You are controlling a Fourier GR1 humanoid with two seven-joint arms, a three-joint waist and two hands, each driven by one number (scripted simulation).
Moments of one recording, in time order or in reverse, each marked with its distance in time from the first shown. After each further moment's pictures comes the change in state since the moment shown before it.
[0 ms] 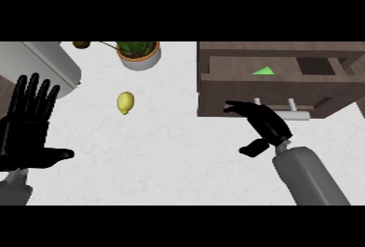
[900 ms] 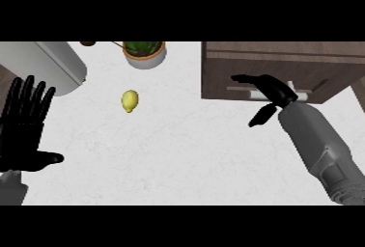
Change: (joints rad) left arm 0.006 -0.033 0.089 0.063 -0.025 -0.153 0.014; right arm -0.474 -0.044 -0.207 0.740 -0.020 -0.027 -0.320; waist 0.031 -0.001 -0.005
